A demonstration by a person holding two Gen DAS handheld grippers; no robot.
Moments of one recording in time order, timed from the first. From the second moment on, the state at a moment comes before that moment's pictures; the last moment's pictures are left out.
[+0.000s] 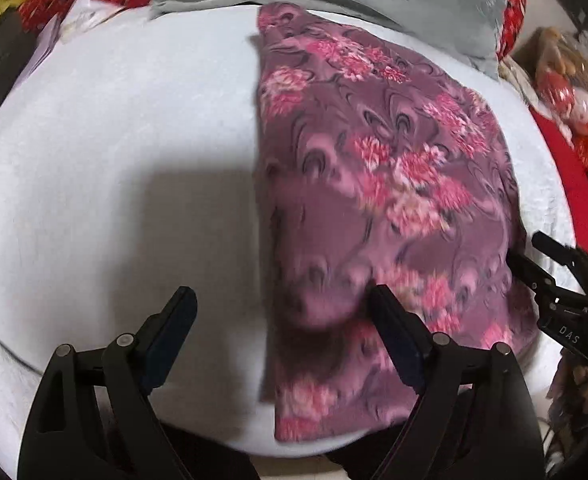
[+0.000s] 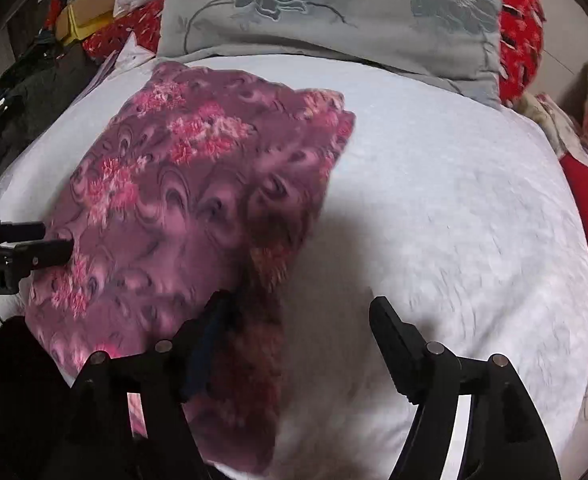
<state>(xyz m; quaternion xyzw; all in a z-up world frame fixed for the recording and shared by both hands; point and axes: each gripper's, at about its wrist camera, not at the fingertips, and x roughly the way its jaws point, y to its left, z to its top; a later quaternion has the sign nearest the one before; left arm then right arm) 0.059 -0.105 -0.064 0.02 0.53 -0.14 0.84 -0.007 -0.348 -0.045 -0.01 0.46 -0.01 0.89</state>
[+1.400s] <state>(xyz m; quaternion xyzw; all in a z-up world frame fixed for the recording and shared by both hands) -0.057 -0.101 -0.025 0.11 0.38 -0.12 0.91 -0.141 -0.323 0.015 0.00 0.38 -0.09 0.92</state>
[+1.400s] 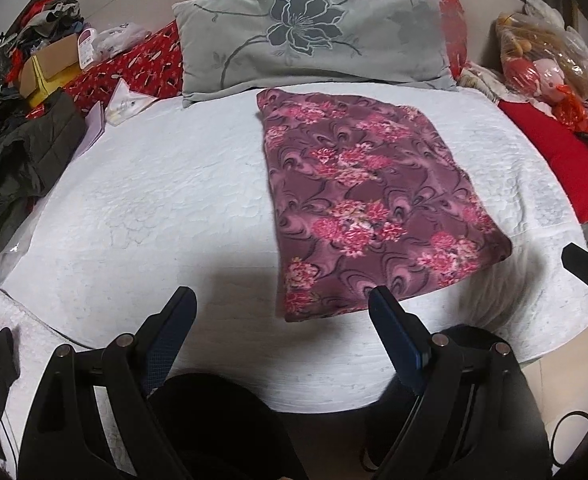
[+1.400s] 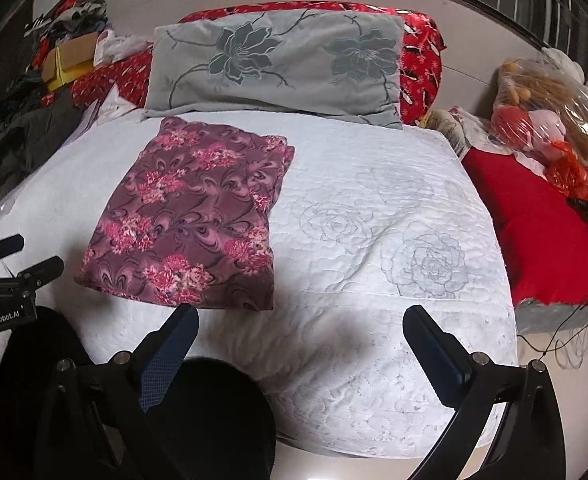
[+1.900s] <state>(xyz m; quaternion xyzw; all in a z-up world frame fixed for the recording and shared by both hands) -0.065 -0.105 -0.019 0.10 0.37 -0.14 0.91 -0.139 -0.315 0.021 -0.01 0.37 -0.09 0.93</state>
